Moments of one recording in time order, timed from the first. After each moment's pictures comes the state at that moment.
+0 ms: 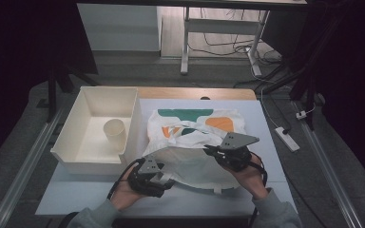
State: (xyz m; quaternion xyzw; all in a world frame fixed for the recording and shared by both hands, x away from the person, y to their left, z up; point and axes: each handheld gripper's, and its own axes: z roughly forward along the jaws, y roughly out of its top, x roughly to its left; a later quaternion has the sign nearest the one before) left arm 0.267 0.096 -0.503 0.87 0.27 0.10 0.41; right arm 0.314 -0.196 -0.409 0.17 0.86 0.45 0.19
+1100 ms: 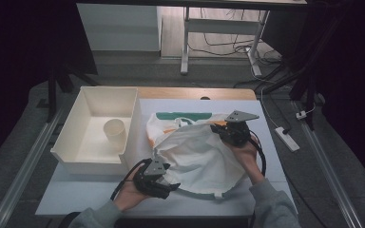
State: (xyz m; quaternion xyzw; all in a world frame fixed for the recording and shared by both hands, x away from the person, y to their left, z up) left arm 0.264 0.077 -0.494 0.87 0.24 0.10 0.41; right arm 0.405 -0.213 -0.438 0.29 0.82 0.44 0.20
